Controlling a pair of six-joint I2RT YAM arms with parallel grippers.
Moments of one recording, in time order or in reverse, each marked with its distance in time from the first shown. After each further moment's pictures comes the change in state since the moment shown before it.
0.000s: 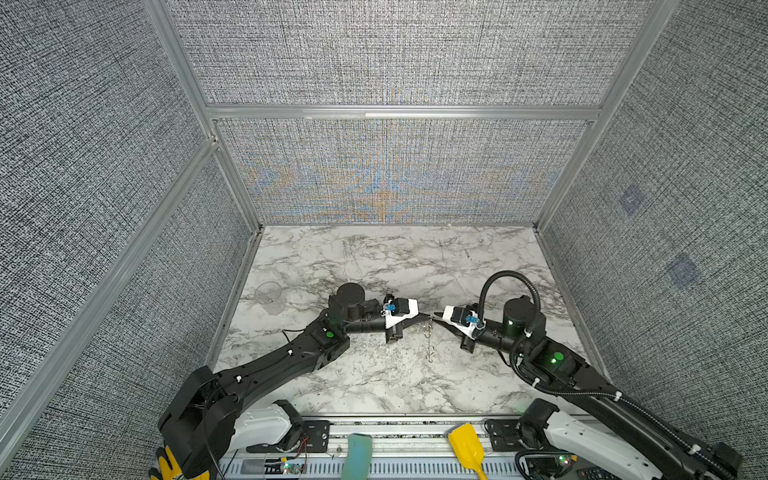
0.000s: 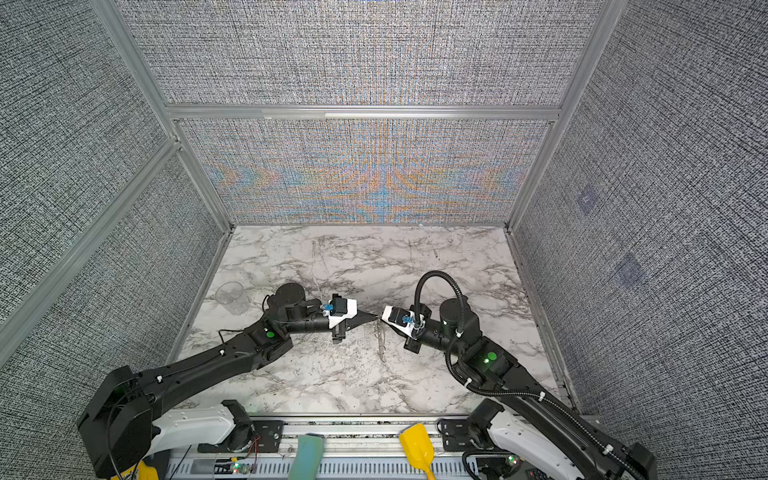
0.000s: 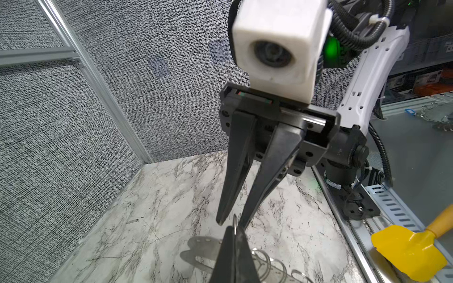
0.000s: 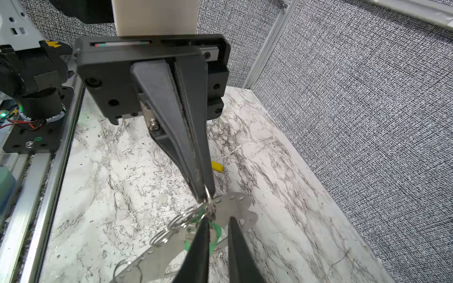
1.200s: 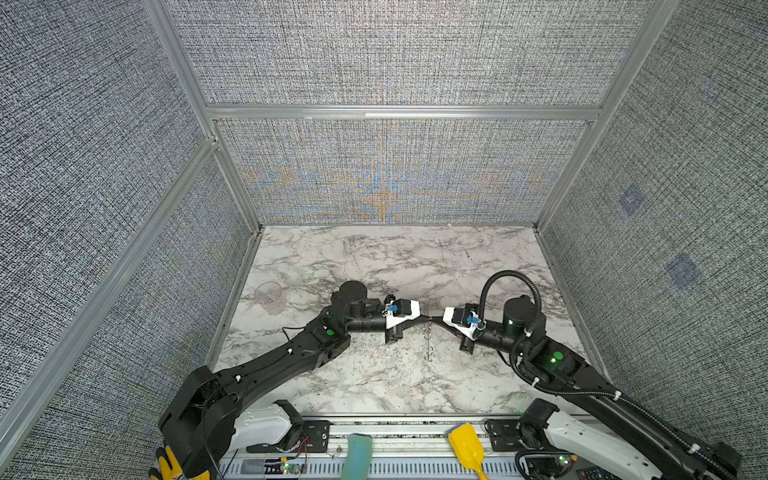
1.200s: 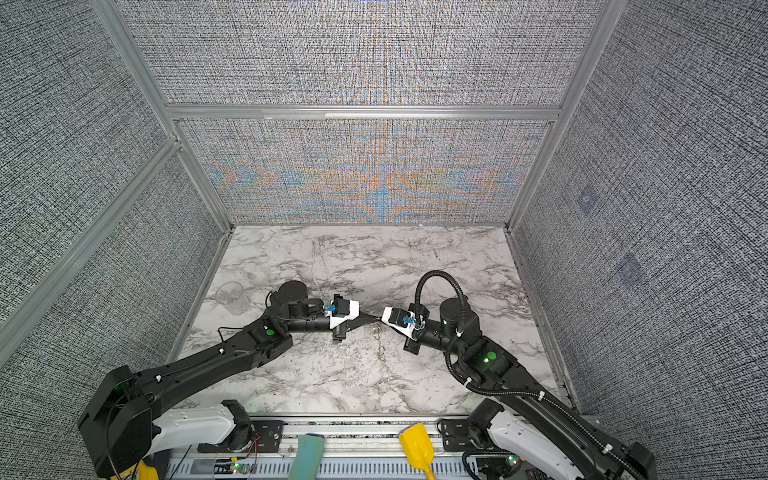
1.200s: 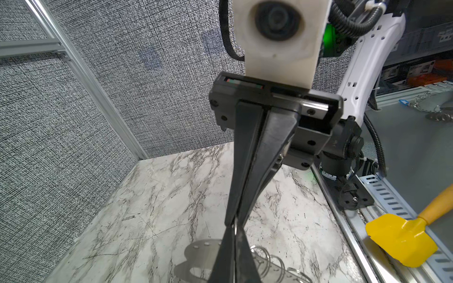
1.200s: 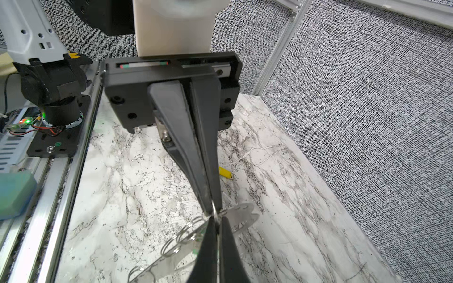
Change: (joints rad) left arm 0.000 -0.001 0.036 -0.089 -0.003 0.049; right arm 0.000 0.007 0.006 0.000 -0.057 0.015
